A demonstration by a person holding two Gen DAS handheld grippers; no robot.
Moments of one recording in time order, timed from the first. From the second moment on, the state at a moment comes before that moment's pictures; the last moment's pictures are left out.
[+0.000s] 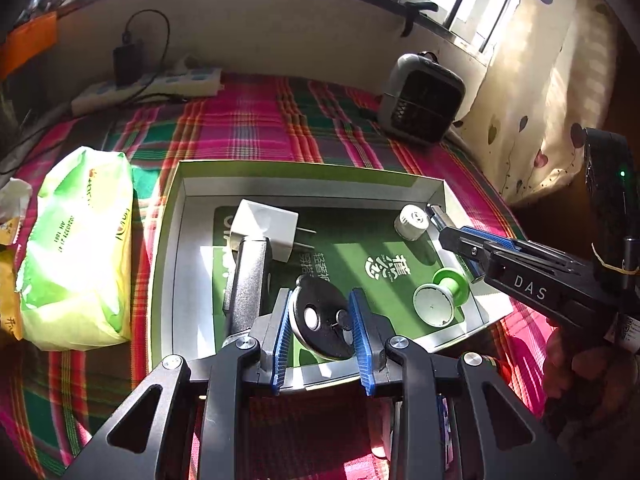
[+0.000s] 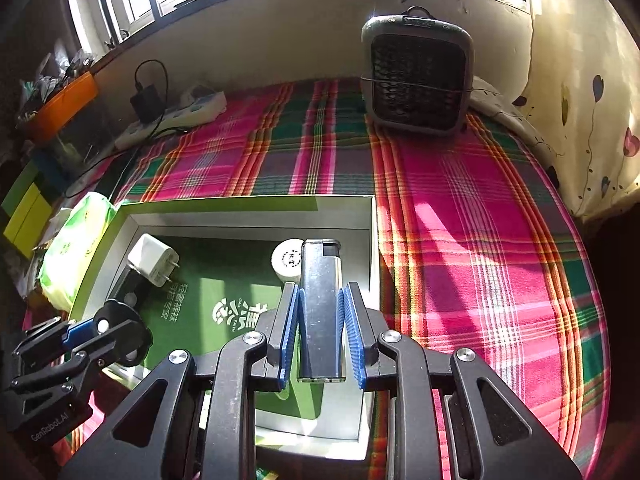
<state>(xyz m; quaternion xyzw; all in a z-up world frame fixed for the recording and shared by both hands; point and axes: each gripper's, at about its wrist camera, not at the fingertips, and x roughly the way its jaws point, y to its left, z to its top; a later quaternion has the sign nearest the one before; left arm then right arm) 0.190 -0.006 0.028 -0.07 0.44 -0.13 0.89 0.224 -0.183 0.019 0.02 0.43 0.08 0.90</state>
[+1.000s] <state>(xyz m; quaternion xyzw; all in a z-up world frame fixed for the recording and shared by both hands) 0.197 -0.003 0.020 -0.08 0.45 -0.13 0.88 0.230 -0.175 0.011 0.03 0.44 0.06 0.90</state>
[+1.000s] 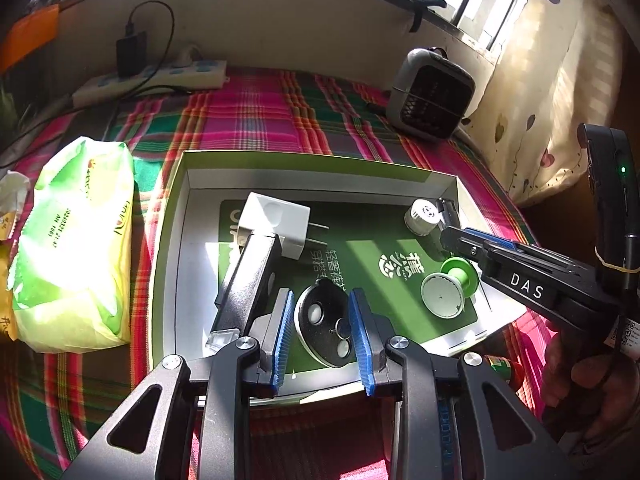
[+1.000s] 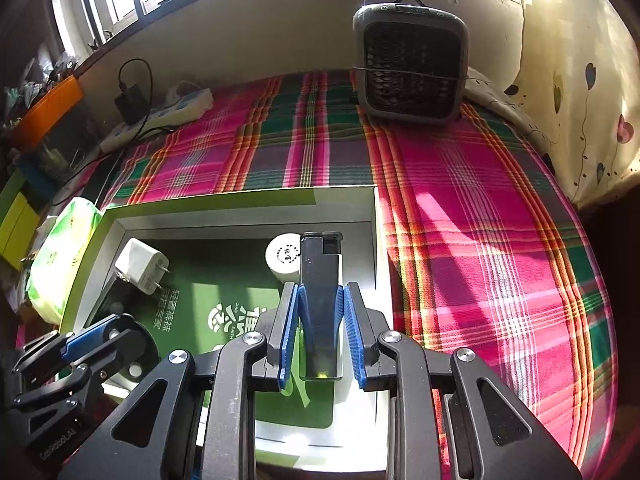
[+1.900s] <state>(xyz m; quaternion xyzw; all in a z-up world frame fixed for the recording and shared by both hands) 0.194 -0.003 0.022 -0.07 0.44 -0.12 0.89 0.223 -0.177 0.014 0.04 0.42 0.07 0.90</state>
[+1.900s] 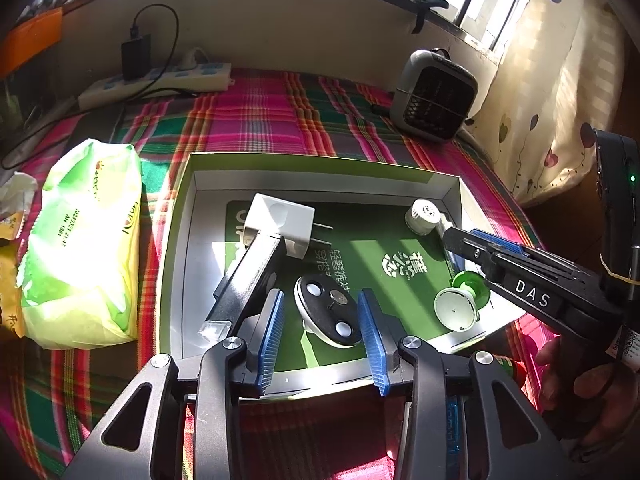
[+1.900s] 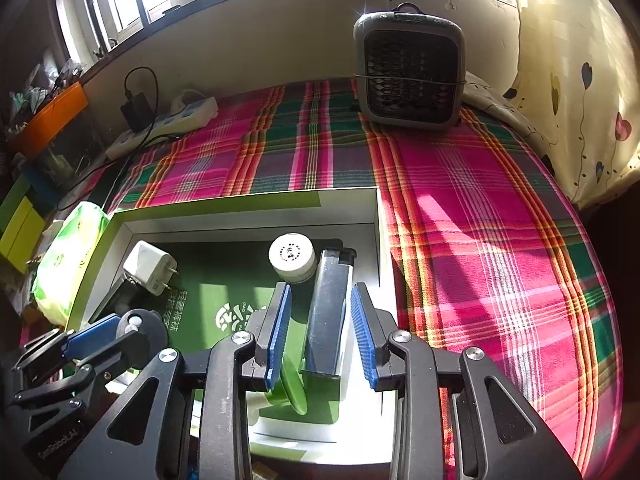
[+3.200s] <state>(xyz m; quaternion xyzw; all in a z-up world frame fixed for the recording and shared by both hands) 0.135 0.006 0.046 -0.06 0.41 -0.11 0.90 0.141 -0.197 0.030 0.05 0.38 0.08 0.92</state>
